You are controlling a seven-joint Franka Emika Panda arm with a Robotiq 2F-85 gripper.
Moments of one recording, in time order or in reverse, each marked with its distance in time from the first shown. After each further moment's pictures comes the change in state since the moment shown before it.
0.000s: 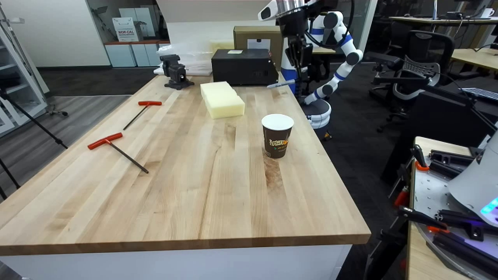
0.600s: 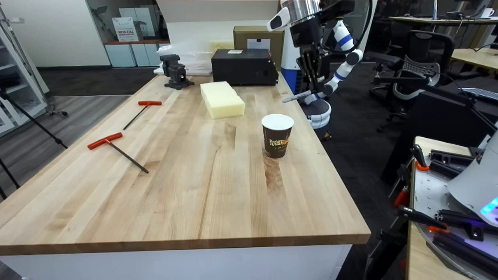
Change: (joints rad) arm 0.077 -0.107 0.008 -0.171 -0.001 0.000 0.007
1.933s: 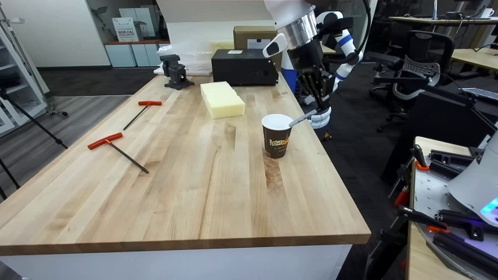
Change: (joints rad) arm 0.078 0.042 0.051 -0.046 -0.089 0.003 0.082
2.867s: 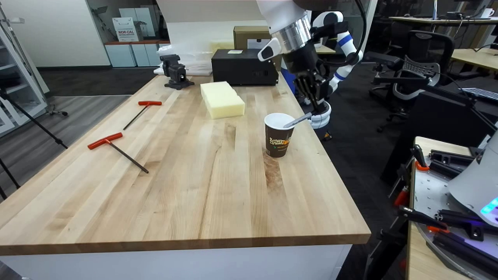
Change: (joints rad) arm 0.001 0.041 0.014 0.034 0.000 0.000 0.068
